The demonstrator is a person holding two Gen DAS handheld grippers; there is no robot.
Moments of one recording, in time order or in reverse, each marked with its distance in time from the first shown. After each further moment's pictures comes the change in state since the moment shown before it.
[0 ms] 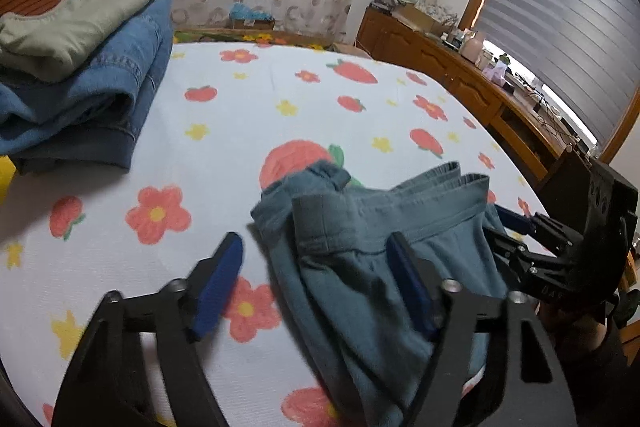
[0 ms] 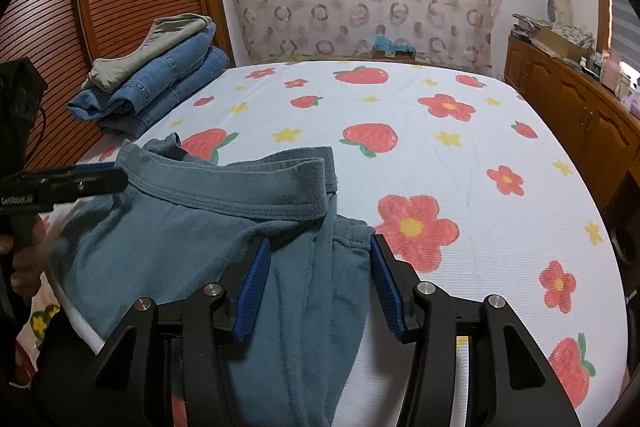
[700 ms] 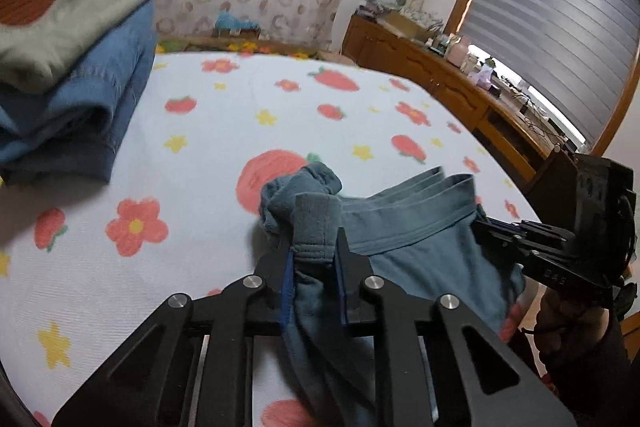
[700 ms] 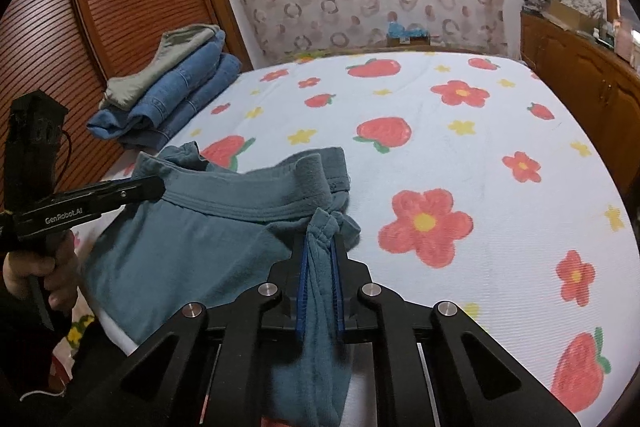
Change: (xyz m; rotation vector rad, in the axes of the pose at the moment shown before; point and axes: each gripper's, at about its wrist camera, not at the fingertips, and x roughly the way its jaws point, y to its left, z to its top) left arm -0.003 -0.012 -0.001 0.026 -0.036 -0.045; right arm -0.004 -0.014 0.009 0.080 0.016 0.115
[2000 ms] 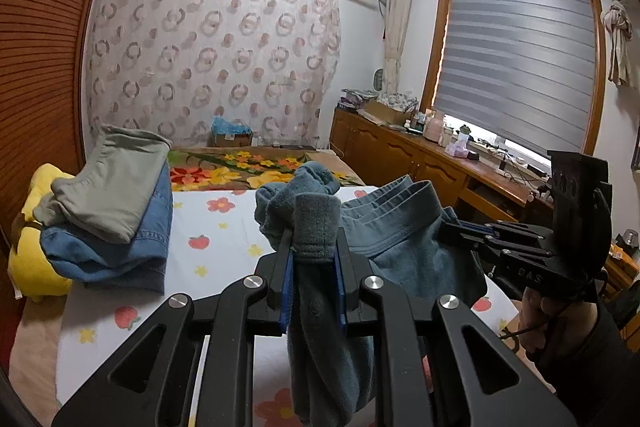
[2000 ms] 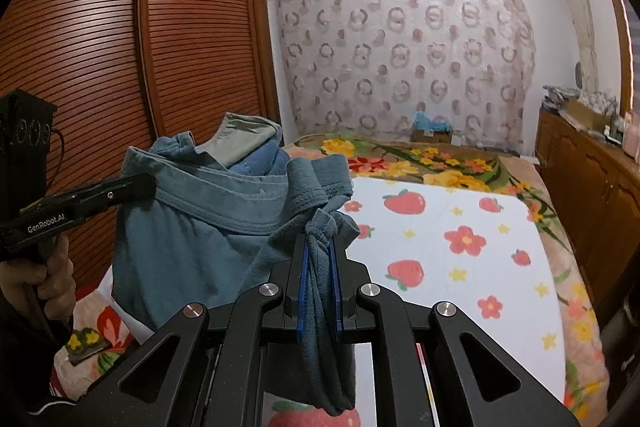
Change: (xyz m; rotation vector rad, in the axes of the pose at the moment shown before) left arm -0.125 -0.035 0.030 0.102 -0.349 0.010; right arm -0.086 0.037 0.035 -0.194 -0.252 0.026
